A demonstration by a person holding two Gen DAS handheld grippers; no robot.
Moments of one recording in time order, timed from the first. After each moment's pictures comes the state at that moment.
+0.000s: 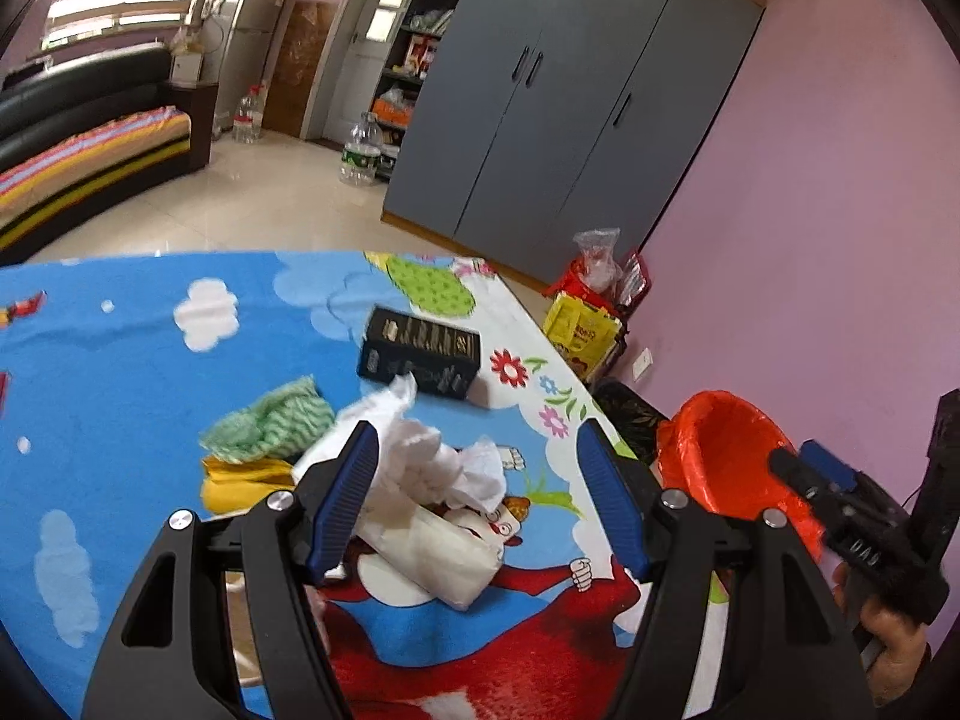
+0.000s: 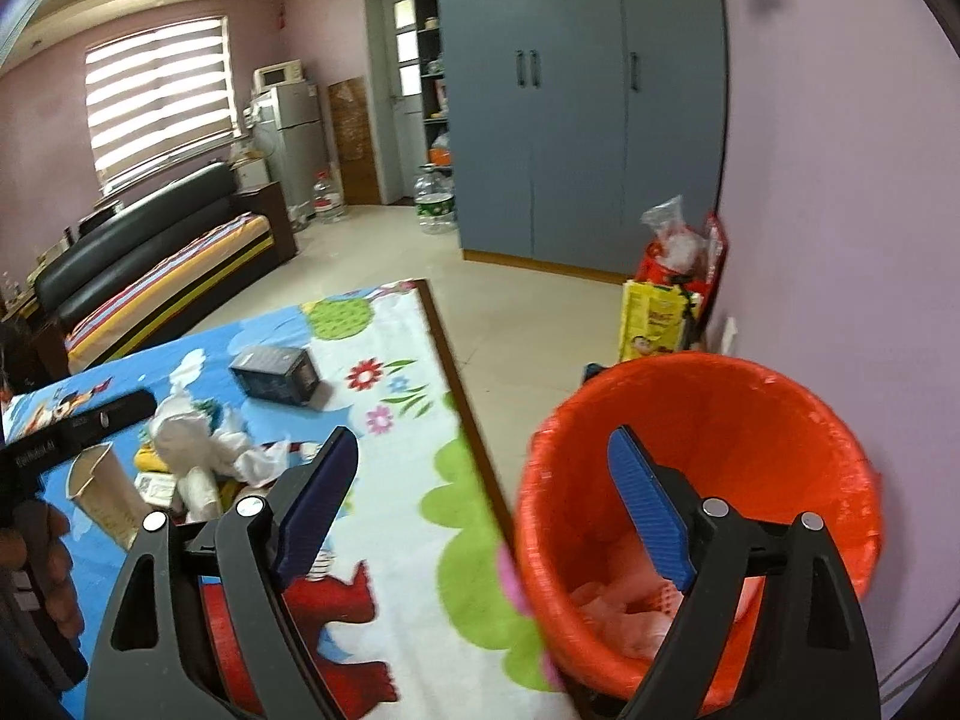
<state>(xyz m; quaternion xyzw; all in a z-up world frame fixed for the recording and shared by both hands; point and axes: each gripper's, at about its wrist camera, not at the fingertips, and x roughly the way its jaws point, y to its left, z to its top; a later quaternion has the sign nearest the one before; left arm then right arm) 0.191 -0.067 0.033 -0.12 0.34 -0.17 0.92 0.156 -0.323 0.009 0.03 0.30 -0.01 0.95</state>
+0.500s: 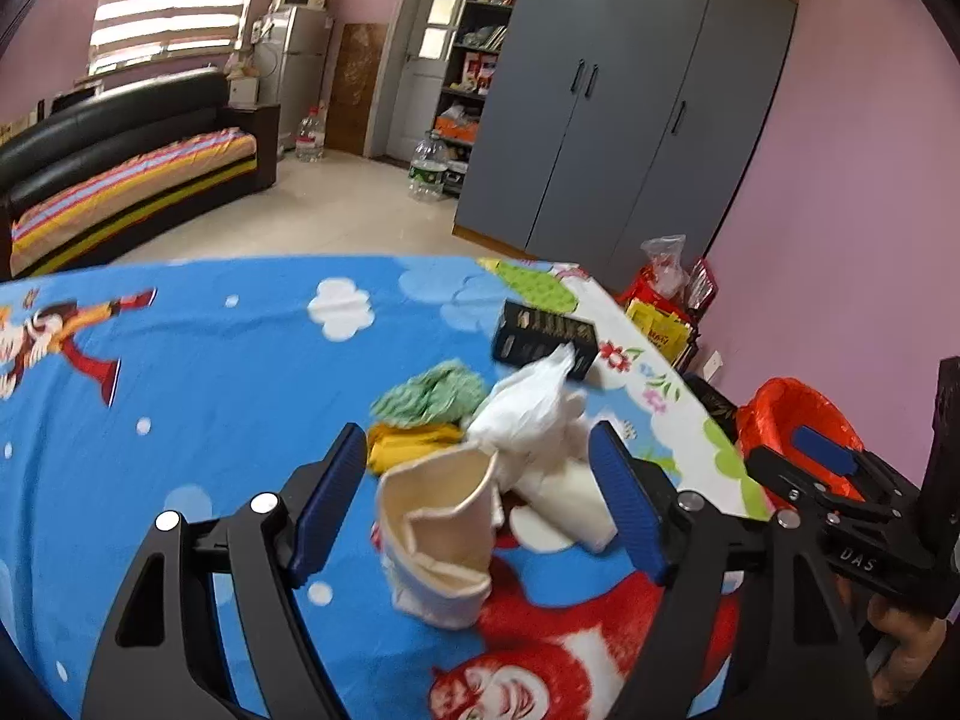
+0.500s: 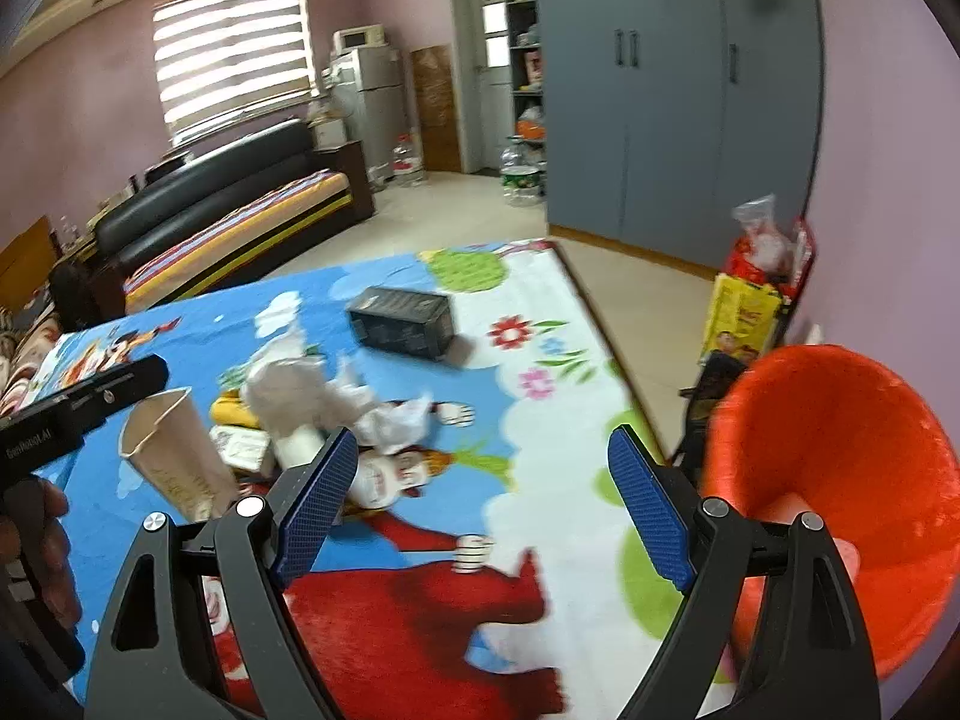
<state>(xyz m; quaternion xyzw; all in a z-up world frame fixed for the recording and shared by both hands) 0.157 -0.010 0.022 -0.10 0.34 -0.09 0.93 0.169 -0.237 -0.015 0.00 0.33 0.09 0.94</state>
